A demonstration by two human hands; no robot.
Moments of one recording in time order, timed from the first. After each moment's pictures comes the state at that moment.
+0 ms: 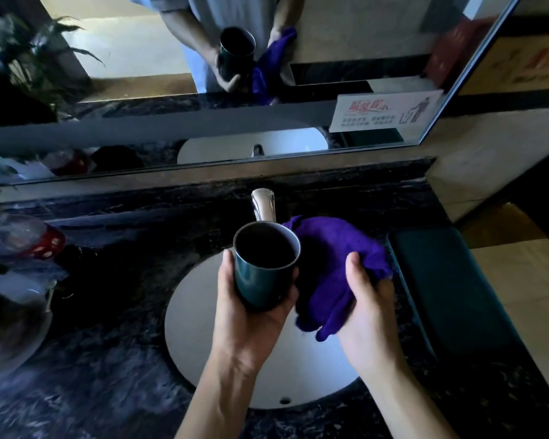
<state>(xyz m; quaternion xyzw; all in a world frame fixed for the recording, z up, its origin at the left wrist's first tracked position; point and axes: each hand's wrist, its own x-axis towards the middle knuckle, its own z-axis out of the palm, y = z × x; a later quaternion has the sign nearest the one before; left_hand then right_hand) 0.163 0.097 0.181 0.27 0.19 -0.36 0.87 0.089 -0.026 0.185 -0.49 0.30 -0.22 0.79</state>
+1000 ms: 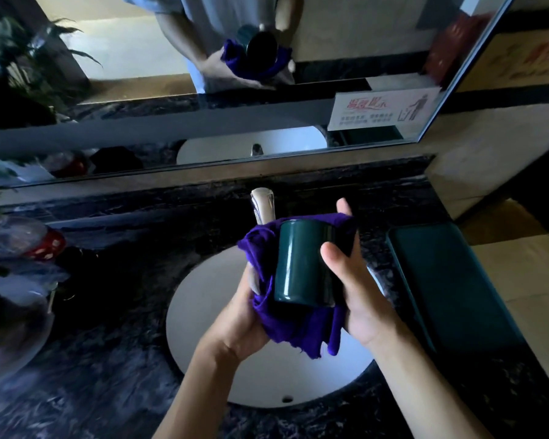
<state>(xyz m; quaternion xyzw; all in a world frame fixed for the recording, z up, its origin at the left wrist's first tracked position) 0.169 0.100 0.173 0.44 0.02 -0.44 0.78 0.110 -0.041 0.195 -0.50 0.14 -0.06 0.85</state>
